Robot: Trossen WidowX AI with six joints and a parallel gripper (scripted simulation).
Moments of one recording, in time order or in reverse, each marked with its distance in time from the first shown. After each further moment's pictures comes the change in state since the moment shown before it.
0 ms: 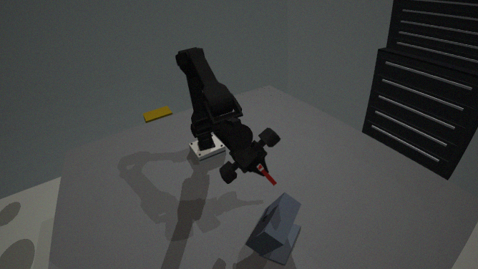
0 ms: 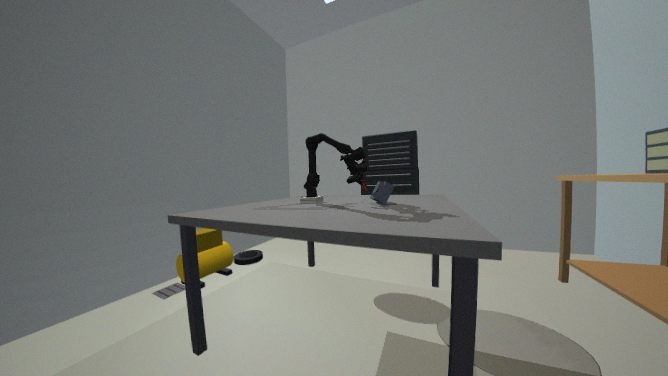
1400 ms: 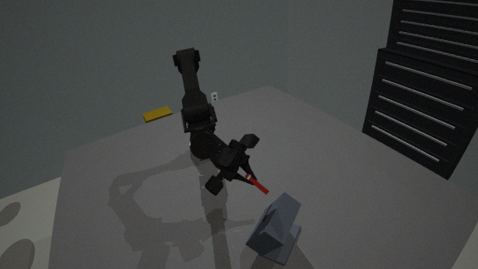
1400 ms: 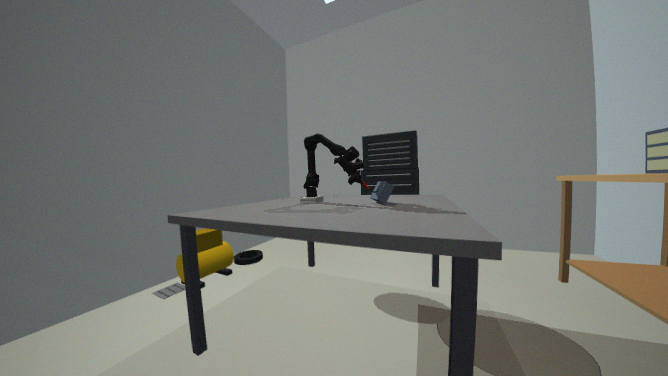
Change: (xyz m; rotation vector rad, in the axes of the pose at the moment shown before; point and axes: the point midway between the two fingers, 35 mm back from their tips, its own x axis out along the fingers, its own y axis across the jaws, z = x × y) arm -0.024 -0.041 0.025 -0.307 -0.199 0.088
